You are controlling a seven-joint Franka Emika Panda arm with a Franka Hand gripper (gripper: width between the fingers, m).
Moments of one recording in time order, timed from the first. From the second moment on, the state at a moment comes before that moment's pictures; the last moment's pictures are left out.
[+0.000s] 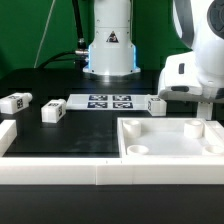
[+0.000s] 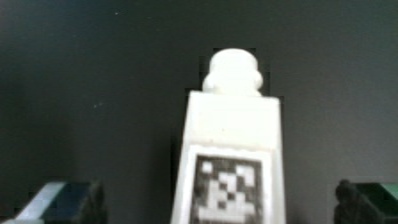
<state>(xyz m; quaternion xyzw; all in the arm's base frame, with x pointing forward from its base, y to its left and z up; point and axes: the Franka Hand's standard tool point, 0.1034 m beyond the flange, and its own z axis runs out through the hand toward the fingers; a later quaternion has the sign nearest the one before) 0.386 0.182 0.010 -0.91 0.10 0.40 0.05</state>
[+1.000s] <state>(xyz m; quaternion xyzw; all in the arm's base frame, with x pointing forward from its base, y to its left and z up) 0.381 0.183 0.007 -0.91 0.10 0.40 0.05</state>
